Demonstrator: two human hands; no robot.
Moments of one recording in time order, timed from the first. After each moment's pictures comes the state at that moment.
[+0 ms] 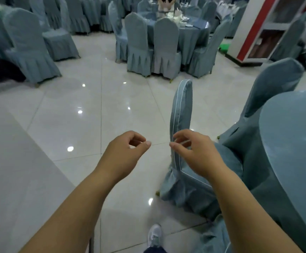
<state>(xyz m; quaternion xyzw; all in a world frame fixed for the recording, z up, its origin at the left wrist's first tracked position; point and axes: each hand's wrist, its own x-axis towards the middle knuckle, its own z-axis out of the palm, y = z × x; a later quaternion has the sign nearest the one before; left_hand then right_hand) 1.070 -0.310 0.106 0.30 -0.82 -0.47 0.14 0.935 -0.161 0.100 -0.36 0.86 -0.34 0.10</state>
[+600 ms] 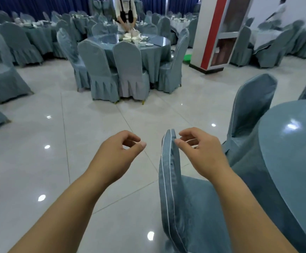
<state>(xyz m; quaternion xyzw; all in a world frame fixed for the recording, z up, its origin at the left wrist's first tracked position) 0.738 -0.487 0.151 0.19 -0.87 -0.44 0.11 0.640 -0.294 0.134 -0.22 0.86 -0.45 -0.02</state>
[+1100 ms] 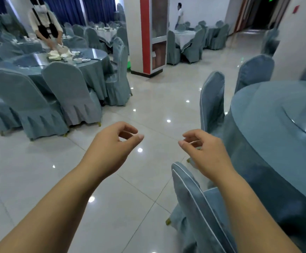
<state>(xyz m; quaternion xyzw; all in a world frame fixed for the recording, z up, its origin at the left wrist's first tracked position) 0.518 -0.646 0.186 -0.03 -0.91 -0.41 0.04 0.520 -0.416 0.143 -0.01 0.88 -0.45 -0.12</state>
